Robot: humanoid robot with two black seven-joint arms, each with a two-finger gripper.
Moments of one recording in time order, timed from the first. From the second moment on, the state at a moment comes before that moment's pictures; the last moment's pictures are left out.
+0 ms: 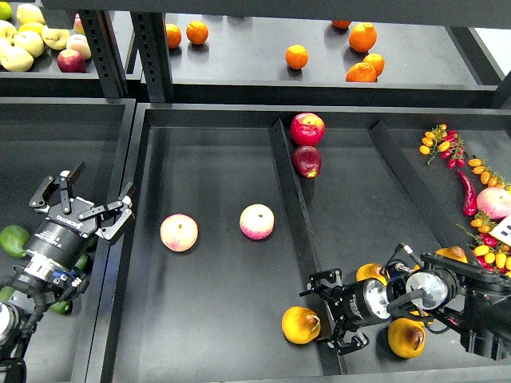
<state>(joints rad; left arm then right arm) 0.01 0.00 -1.59 -1.13 -0.23 -0.49 0.49 0.73 -0.33 0.02 0.86 0.10 0.29 -0.49</state>
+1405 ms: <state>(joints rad) 0.01 0.00 -1.59 -1.13 -0.23 -0.49 0.49 0.67 -0.26 0.10 0.82 0.11 0.31 -0.49</state>
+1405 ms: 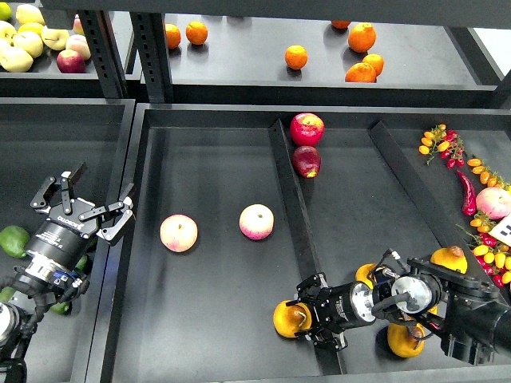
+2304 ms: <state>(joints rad) 0.01 0.00 -1.58 -1.12 -0.23 -0.49 0.49 0.64 -0.34 0.28 0.92 0.11 0.31 -0.49</state>
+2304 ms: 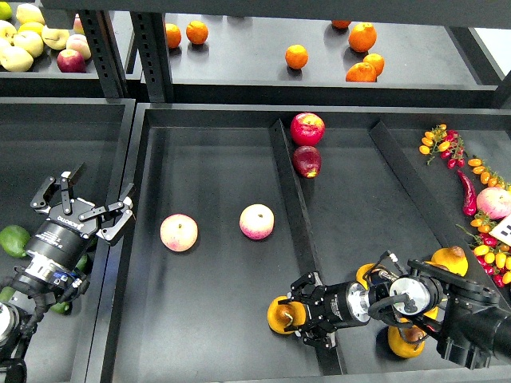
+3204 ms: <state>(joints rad) 0.01 0.00 -1.56 -1.11 -0.22 -0.49 0.49 0.46 -0.67 0.33 1.04 0.09 0.41 -0.49</state>
